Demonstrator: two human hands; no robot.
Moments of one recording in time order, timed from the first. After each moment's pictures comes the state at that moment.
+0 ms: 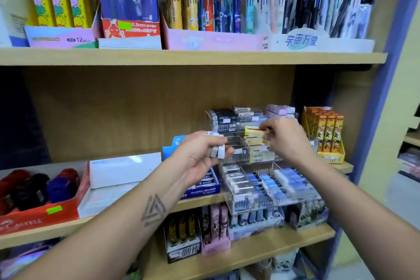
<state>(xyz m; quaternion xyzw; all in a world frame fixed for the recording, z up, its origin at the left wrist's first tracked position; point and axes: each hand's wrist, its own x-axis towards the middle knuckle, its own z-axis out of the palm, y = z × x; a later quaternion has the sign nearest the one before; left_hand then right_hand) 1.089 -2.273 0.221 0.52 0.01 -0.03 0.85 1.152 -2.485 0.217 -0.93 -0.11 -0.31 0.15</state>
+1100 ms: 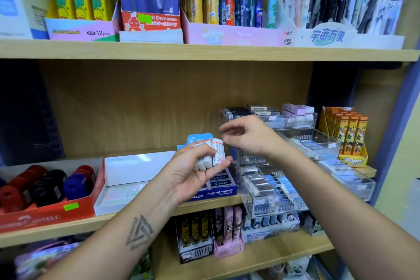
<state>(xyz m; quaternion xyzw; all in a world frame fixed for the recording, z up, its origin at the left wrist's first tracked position) 1.077 -2.224 0.193 0.44 0.00 -0.07 0.90 1.137 -2.386 0.232 -0.88 -0.22 -0.07 0.41</state>
